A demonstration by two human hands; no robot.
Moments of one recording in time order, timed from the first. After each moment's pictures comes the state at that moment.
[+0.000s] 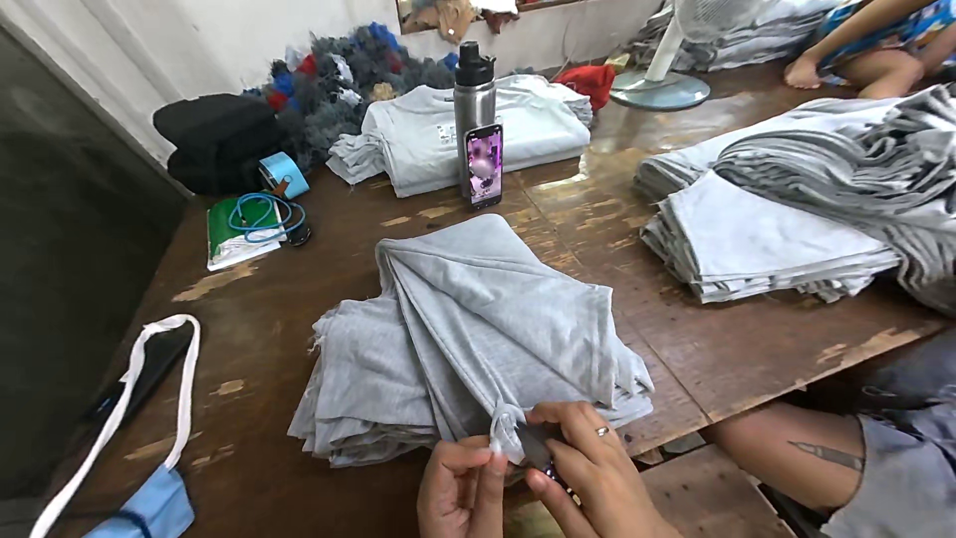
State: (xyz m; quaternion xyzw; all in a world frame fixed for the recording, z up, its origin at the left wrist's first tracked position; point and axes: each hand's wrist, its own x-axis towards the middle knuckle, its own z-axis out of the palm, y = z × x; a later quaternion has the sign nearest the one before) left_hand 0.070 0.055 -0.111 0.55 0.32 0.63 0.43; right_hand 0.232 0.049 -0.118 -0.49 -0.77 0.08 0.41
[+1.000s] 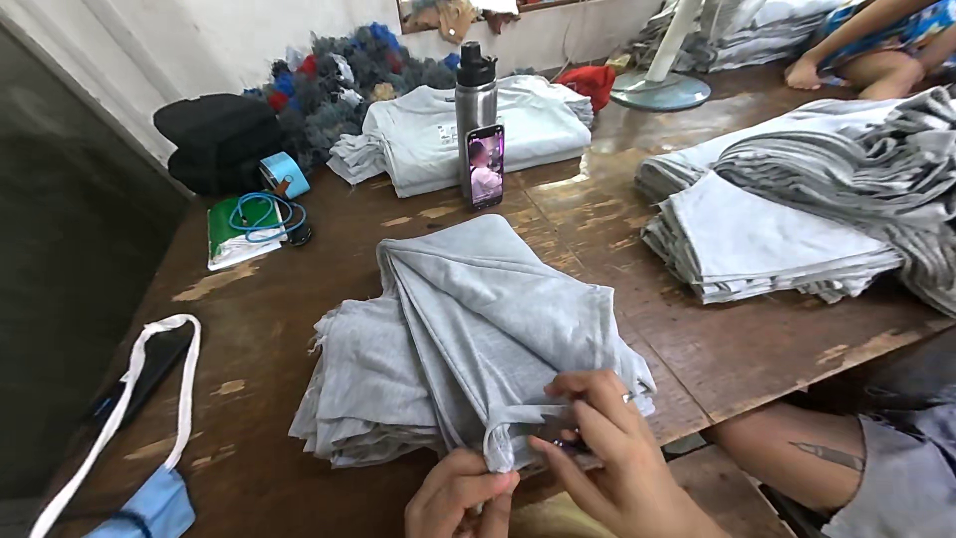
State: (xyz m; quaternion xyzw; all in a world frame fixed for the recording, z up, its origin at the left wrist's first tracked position) left_hand 0.052 0.058 -0.120 0.67 0.32 0.61 0.28; right_hand 0.249 0.073 -0.110 -0.46 -0.76 0.04 0.47
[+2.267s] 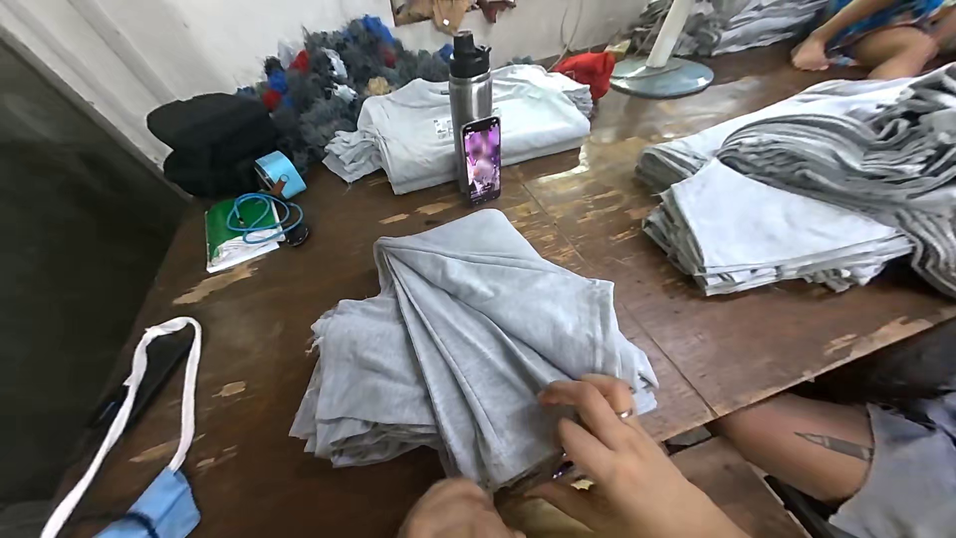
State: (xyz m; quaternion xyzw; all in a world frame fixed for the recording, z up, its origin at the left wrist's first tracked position) left_hand 0.006 0.055 -0.108 0.80 0.22 0.42 0.37; right_hand 0.255 0.064 -0.109 -0.43 -0.81 -0.01 0.38
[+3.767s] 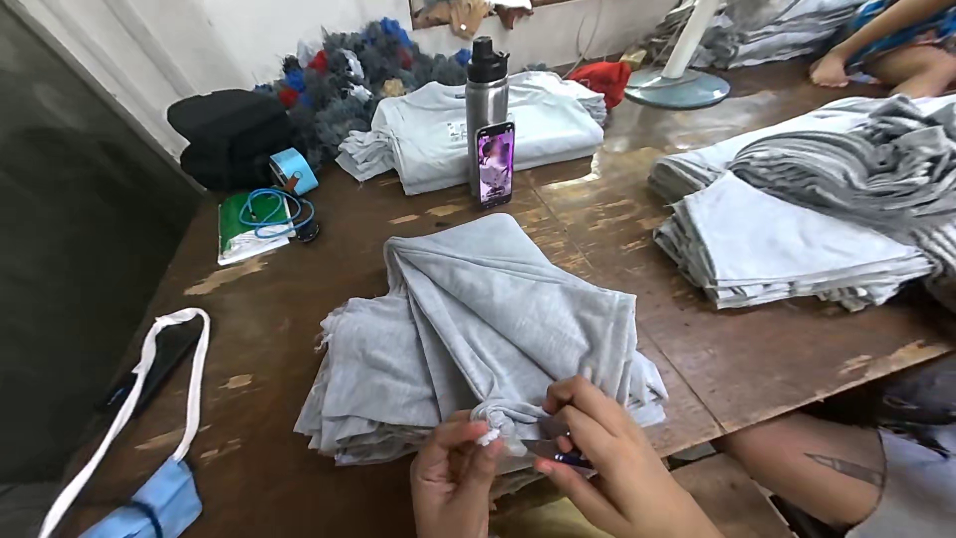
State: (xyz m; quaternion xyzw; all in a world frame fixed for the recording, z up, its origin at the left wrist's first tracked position) left_hand 0.067 0.075 -0.114 0.45 0.25 0.67 0.53; right_hand 0.253 0.079 -0.116 -0.42 -0.79 0.09 0.44
